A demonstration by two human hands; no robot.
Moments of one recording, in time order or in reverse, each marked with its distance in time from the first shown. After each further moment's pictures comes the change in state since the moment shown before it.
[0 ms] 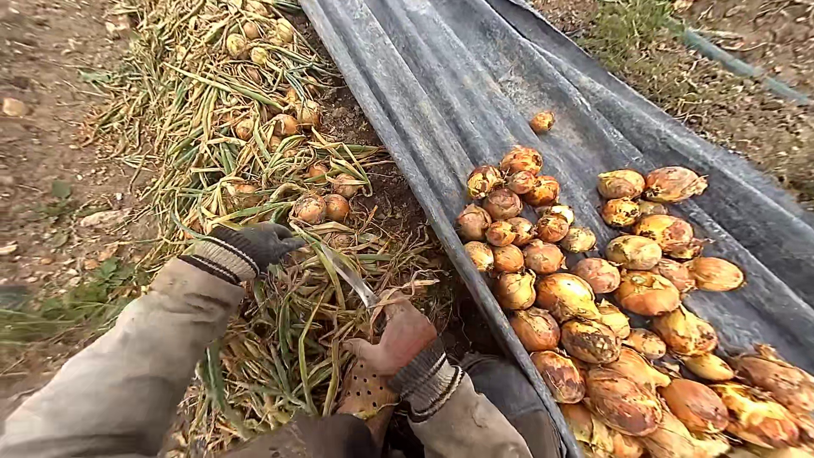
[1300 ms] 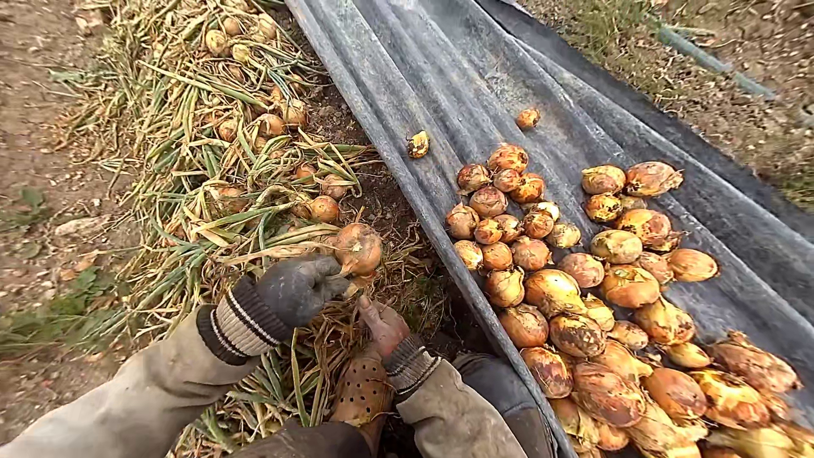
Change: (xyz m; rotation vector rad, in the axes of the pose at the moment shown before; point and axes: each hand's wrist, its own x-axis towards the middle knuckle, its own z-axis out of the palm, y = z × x) left_hand -0.056 0.059 0.051 -0.026 0.224 0.578; right_hand 0.047 0.030 0.035 0.566 -0.137 0.049
